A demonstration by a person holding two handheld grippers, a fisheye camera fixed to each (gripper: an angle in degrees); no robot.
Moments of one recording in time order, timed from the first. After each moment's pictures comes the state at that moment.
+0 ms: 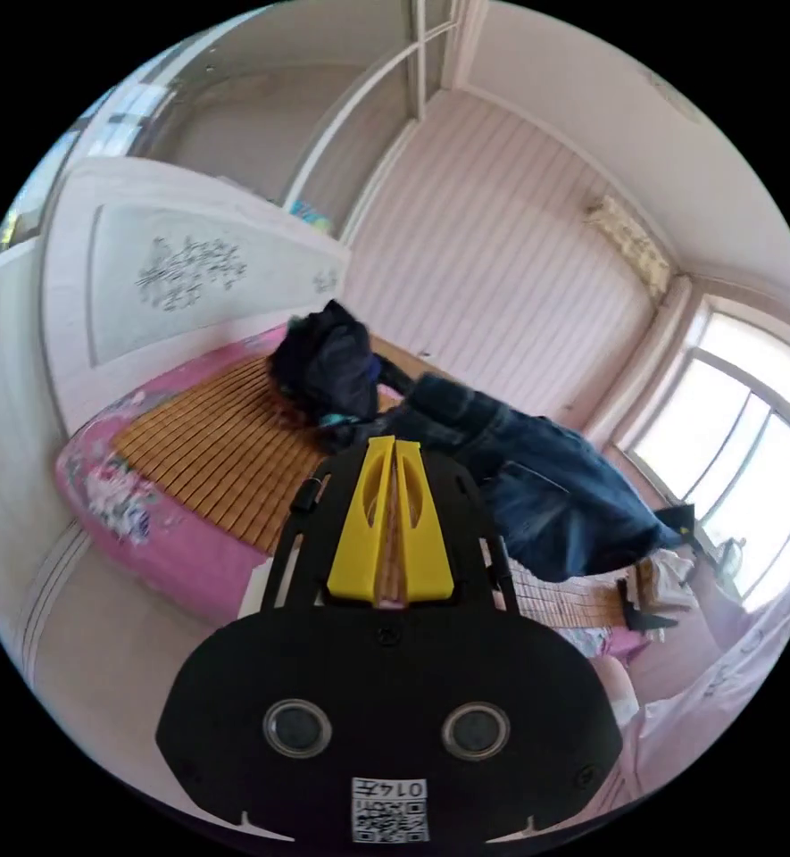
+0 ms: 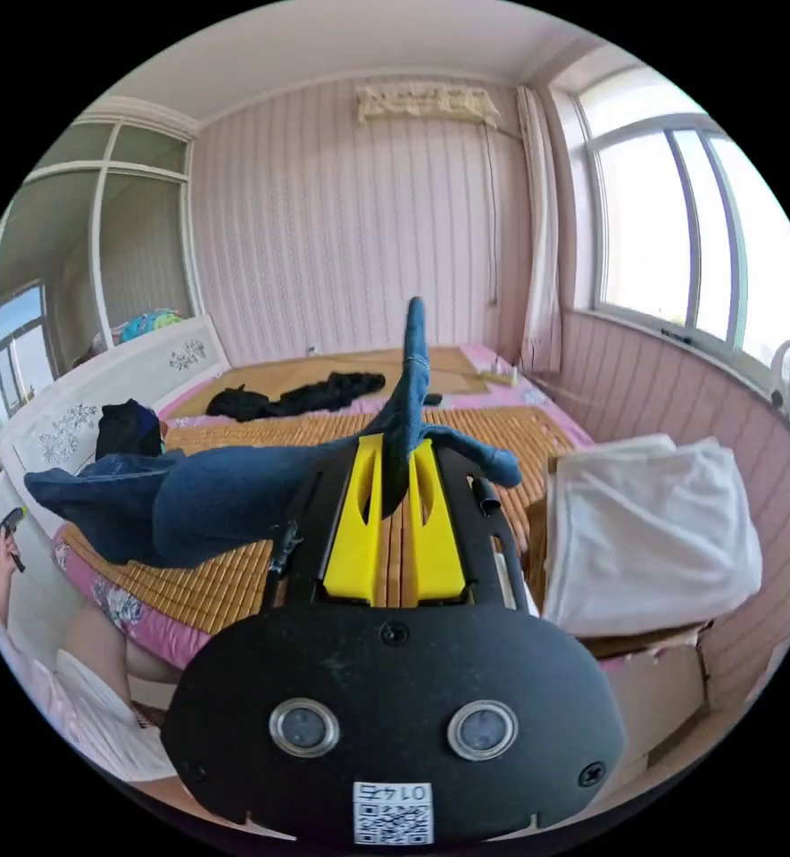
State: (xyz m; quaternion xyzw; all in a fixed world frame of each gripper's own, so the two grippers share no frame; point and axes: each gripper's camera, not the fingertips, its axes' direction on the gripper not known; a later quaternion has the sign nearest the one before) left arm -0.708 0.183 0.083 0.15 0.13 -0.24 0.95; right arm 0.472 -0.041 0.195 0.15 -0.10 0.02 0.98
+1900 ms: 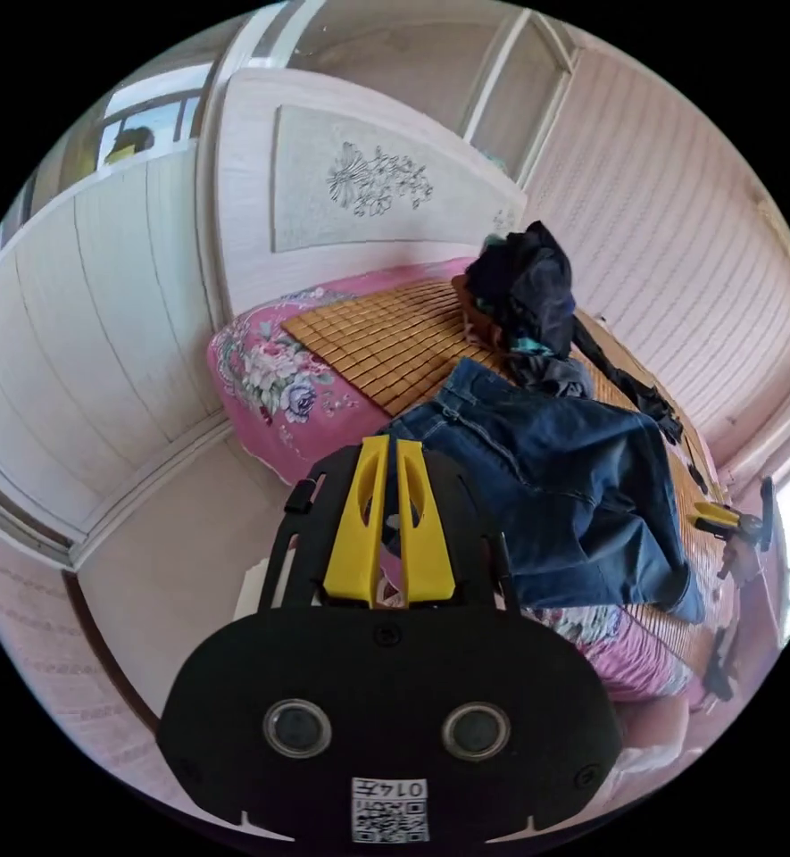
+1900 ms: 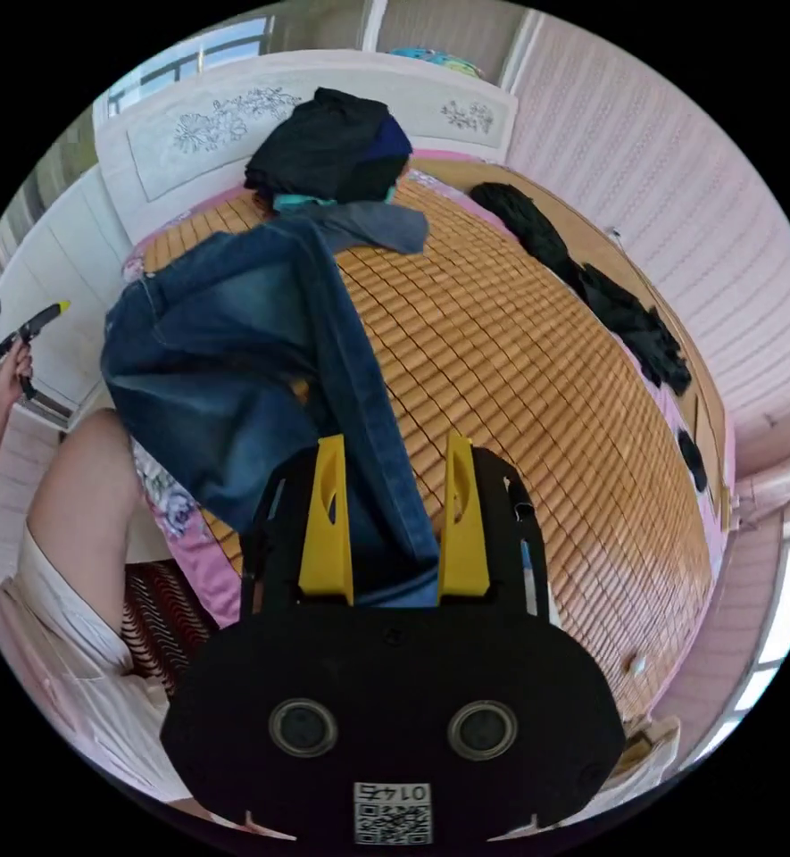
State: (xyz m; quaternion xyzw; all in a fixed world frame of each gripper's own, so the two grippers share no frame) left arm -0.647 0.194 0.130 0.05 -0.01 -0.21 0.98; right arm -0.044 -0.125 0.353 -0.08 -0.12 -0.40 0.90
